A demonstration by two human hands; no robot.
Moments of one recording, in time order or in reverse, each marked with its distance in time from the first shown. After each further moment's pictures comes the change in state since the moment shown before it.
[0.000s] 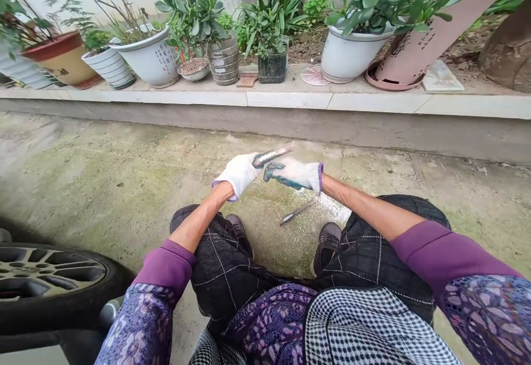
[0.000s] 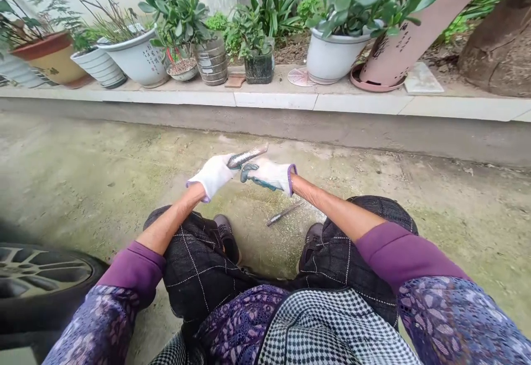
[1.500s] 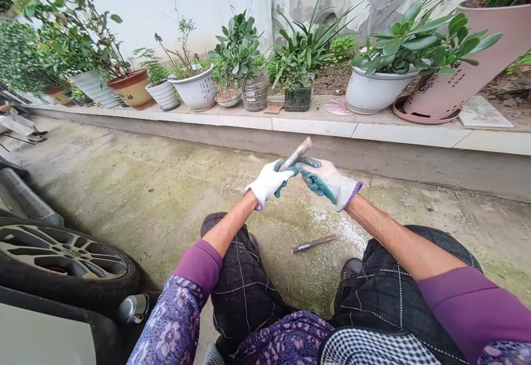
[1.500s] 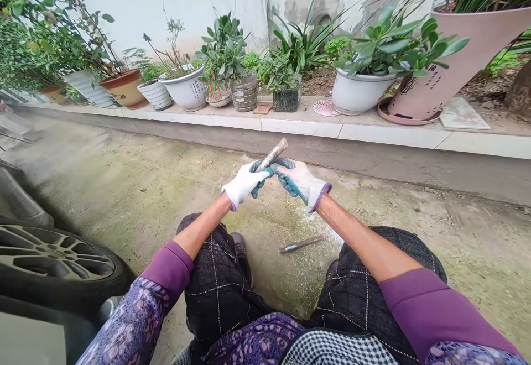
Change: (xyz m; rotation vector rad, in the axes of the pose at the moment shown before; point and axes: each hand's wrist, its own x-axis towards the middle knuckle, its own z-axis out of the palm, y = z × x) left_hand 0.002 0.022 0.001 -0.731 0.031 -0.115; right_hand -0.010 -0.026 -0.013 0.497 0.264 0.029
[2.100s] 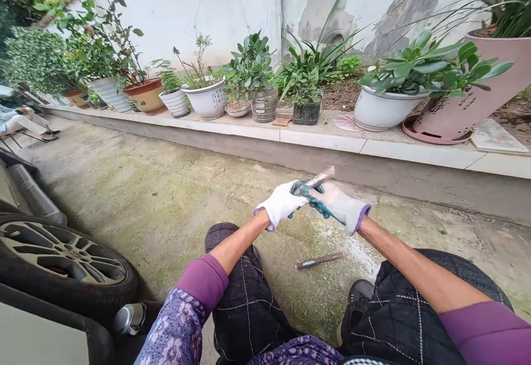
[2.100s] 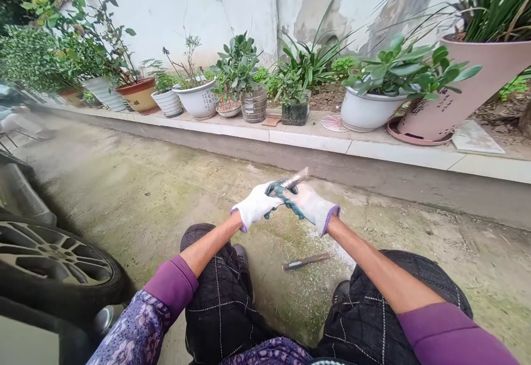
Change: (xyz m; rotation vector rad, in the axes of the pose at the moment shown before) left_hand -0.017 -0.007 0.014 0.137 -0.048 0.044; right_hand 0.007 0.026 0.003 -0.333 -0.008 -0.035
